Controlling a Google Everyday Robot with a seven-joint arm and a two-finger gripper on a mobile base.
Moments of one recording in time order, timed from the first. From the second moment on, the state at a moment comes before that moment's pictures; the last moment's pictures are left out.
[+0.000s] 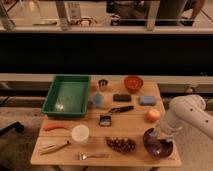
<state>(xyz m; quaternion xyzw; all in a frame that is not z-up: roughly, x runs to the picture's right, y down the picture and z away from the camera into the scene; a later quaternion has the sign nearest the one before) 0.279 0.224 0.729 -0.32 -0.10 -0.02 0.94</state>
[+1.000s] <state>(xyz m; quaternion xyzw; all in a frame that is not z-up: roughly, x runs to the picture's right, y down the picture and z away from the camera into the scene) 0.240 0.146 0.730 -0.22 -0.16 -0.07 0.96</state>
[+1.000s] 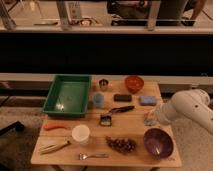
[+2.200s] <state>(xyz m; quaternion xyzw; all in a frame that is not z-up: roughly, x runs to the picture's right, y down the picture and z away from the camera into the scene) 0.199 0.007 0.858 -0.15 -0.18 -0.12 0.96</state>
